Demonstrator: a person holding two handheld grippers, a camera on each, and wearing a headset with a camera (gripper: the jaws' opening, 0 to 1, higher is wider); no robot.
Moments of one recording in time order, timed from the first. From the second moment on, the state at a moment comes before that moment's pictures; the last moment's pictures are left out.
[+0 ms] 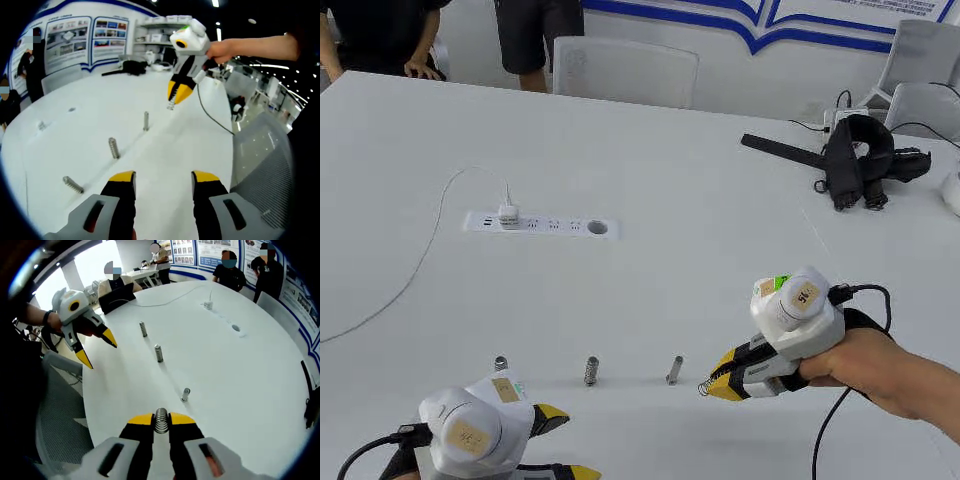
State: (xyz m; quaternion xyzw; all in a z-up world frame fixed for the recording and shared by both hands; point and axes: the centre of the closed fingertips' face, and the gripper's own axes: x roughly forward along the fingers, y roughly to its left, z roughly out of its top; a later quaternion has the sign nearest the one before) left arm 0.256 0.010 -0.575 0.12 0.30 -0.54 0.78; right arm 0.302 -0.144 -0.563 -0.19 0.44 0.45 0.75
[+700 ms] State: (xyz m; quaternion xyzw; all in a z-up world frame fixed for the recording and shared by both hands) left arm 0.265 0.015 -0.571 0.09 0.31 -0.52 0.79; right arm 0.342 -0.147 -0.571 -0.20 0.45 0.44 0.75
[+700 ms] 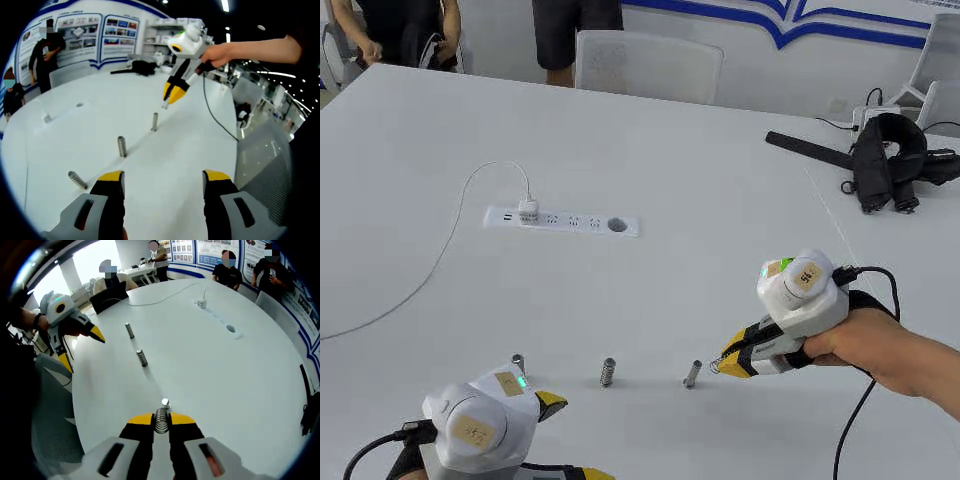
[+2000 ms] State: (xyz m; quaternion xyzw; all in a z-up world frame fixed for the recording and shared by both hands) left arm 0.265 0.025 -0.569 0.08 0.32 -0.51 0.80; right arm 0.355 -0.130 -0.593 -0.23 0.46 0.47 0.72
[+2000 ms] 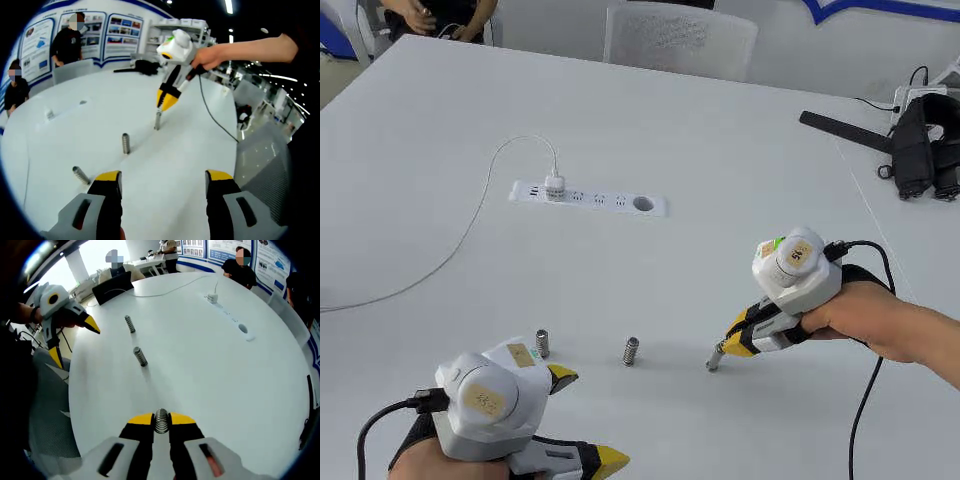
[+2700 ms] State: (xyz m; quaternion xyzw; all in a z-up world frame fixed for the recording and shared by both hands) left arm 0.263 0.027 -0.572 0.08 0.32 -0.51 0.79; right arm 0.357 -0.120 -0.599 -0.25 0.46 0.47 0.71
